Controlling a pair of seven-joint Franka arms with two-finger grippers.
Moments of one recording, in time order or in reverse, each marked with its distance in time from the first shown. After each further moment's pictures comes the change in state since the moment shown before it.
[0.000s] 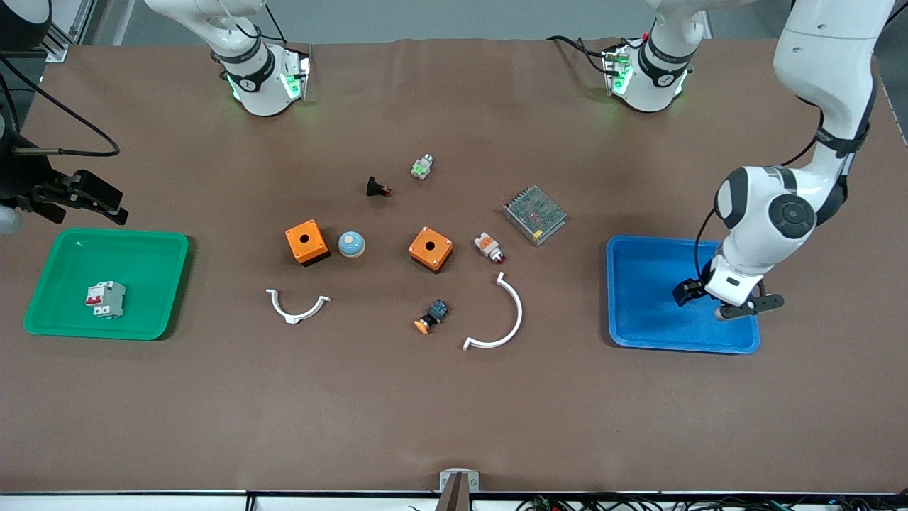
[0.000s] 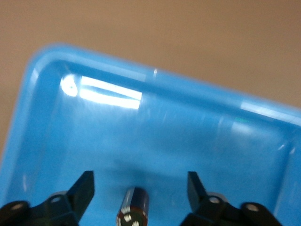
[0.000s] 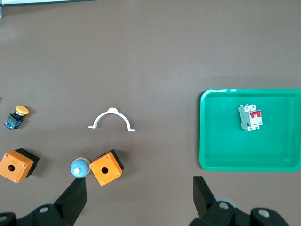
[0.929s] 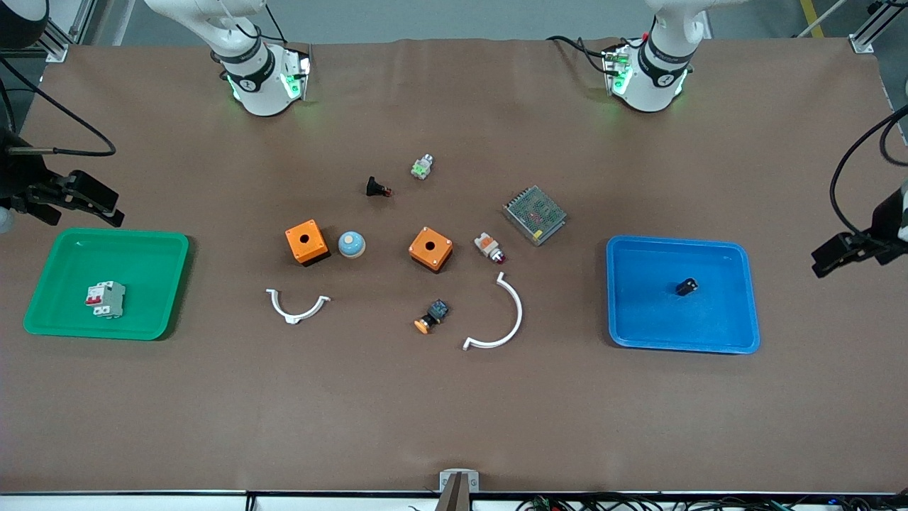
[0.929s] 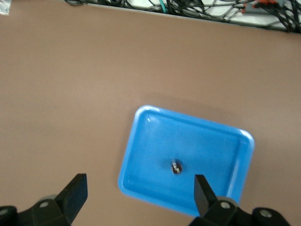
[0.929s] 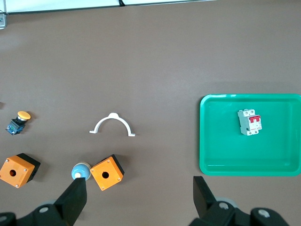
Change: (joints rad) left arm 0.072 -0.261 -0.041 0.536 -0.024 -0.844 0.147; right arm 0.000 0.000 -0.001 0.008 0.000 0.016 0.002
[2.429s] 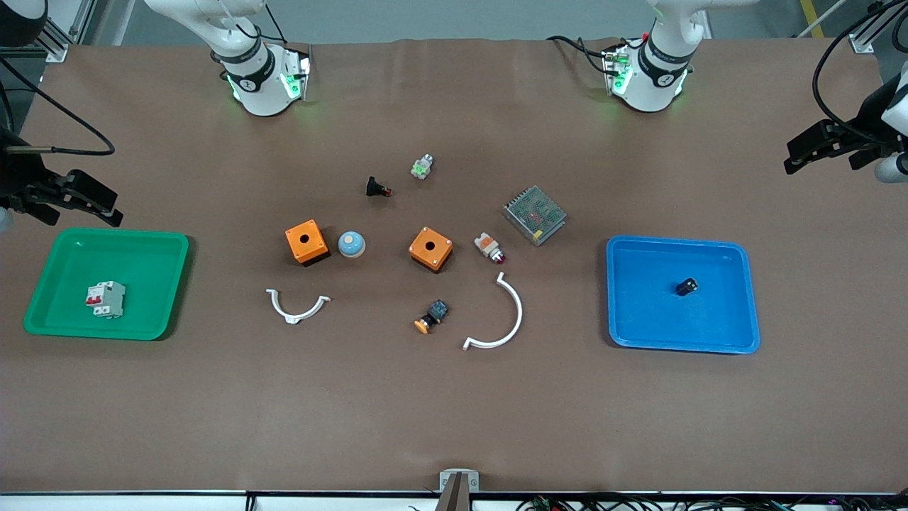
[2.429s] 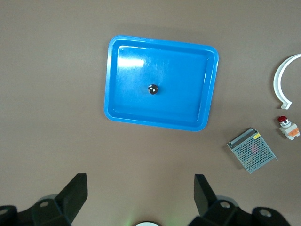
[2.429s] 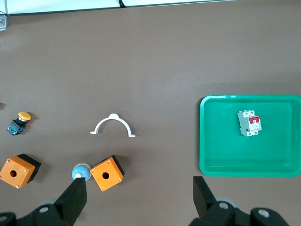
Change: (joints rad) left arm -0.127 -0.203 0.085 -0.063 -0.092 -0.310 0.102; right arm 0.000 0.000 0.000 0.004 0.000 0.000 0.000
